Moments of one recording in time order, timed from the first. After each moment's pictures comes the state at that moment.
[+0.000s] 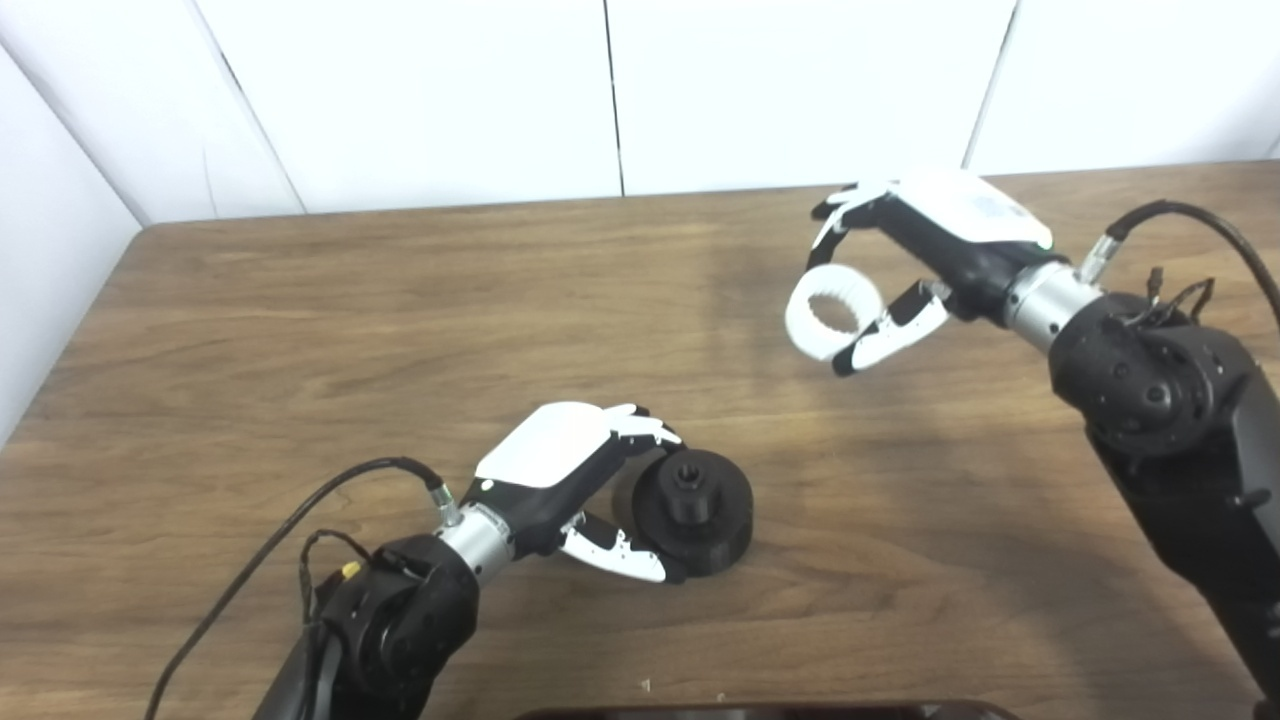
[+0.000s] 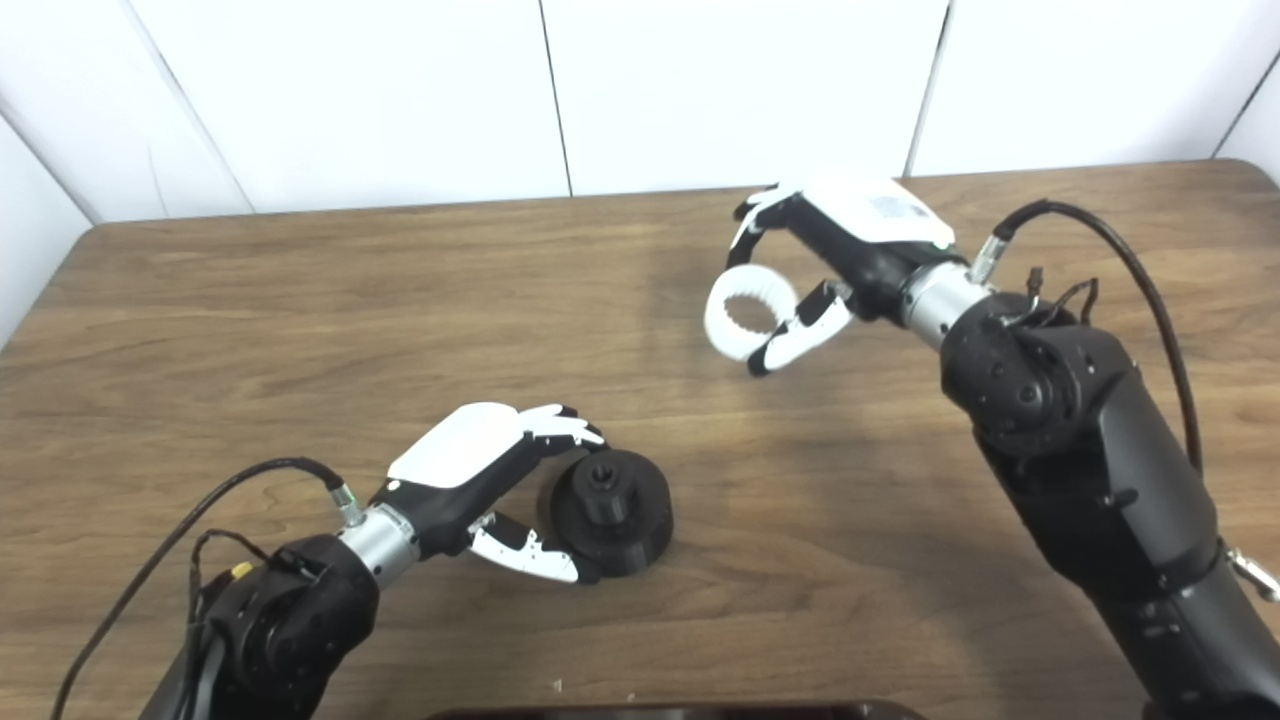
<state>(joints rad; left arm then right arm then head) -0.11 0.31 -0.38 -0.41 0.78 0.18 -0.56 -0.48 -0.49 0.29 -0.45 -0.68 0.41 0.61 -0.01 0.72</state>
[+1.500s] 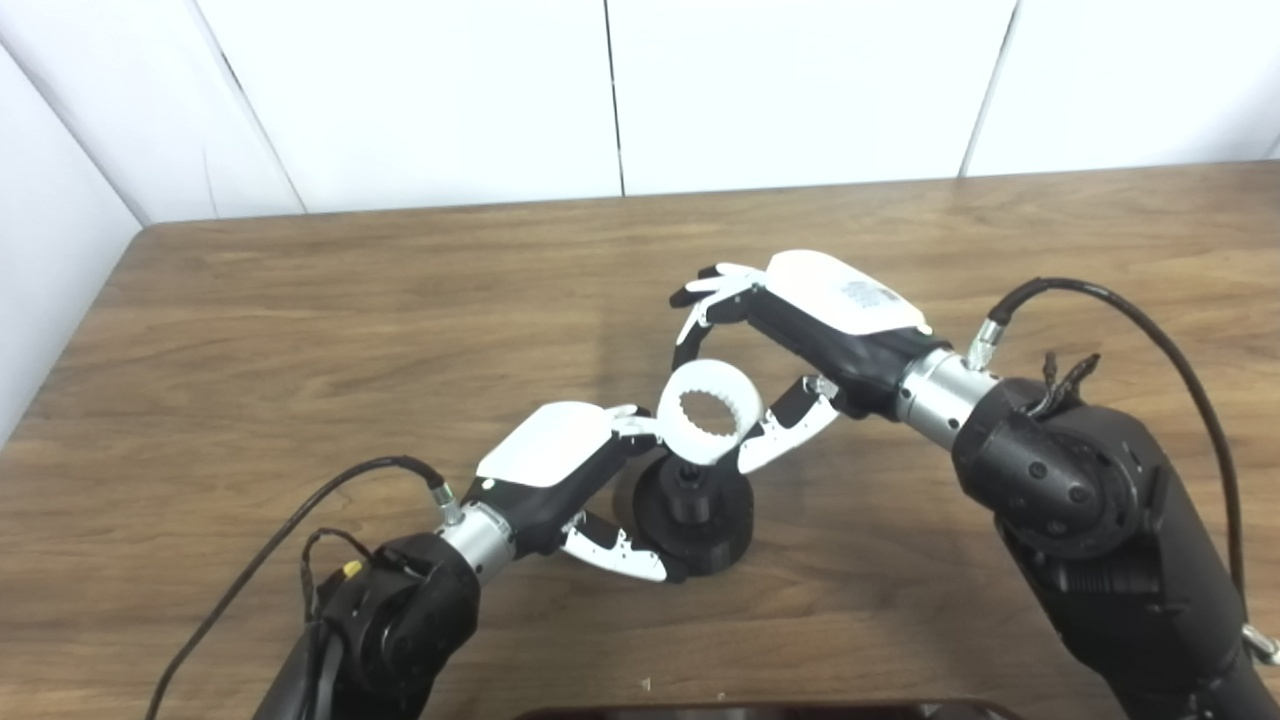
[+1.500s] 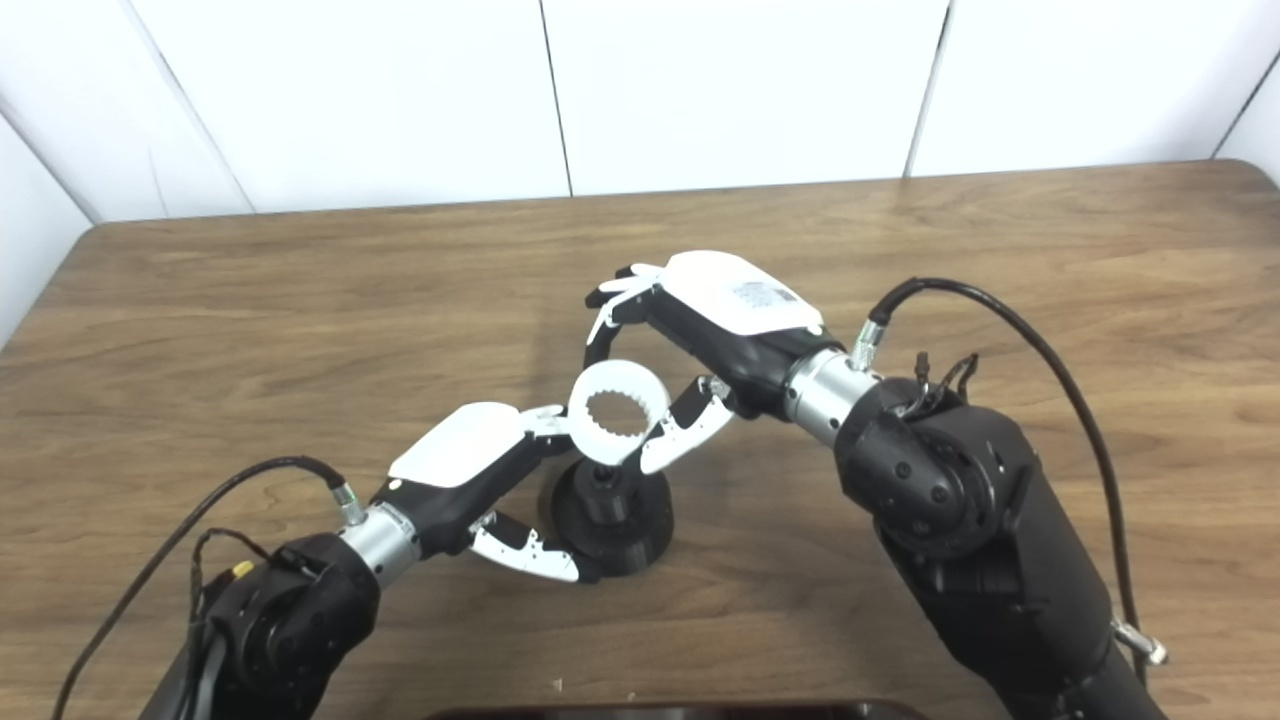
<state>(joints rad) -0.11 0.30 -0.38 -0.41 0.78 0.18 -0.56 -0.42 -0.31 0.38 -0.61 -0.76 0.45 0.75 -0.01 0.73</state>
